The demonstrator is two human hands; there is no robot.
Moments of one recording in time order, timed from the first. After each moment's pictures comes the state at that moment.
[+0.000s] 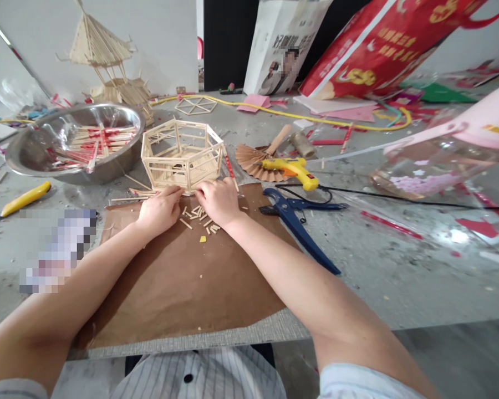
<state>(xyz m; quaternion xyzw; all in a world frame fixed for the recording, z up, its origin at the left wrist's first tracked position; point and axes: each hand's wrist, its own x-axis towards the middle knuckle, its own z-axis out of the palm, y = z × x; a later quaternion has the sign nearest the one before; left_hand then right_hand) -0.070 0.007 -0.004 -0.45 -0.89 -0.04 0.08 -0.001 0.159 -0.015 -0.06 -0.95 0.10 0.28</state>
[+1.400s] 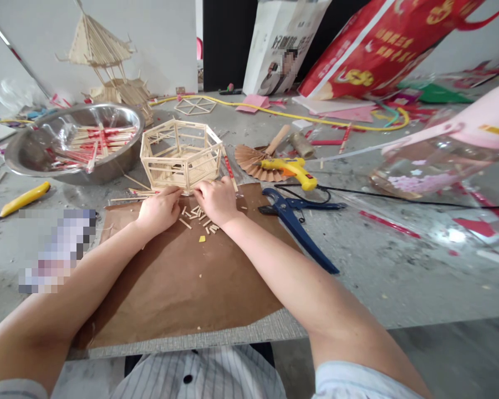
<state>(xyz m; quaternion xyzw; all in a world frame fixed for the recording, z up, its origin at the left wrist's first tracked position) -0.070 0.009 -0.001 -0.43 -0.90 -0.03 0.07 -0.005 0.160 -0.021 -0.05 -0.95 0.09 0.30</state>
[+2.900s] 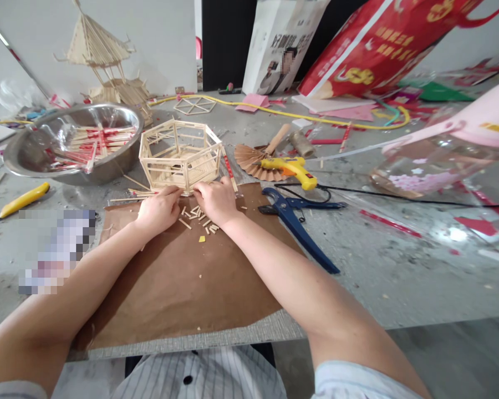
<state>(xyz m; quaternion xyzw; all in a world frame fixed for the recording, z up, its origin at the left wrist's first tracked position) -0.071 0.009 -0.003 -0.45 -0.89 -0.01 0.08 -0.006 0.160 -0.023 -0.05 -0.95 0.08 0.29</state>
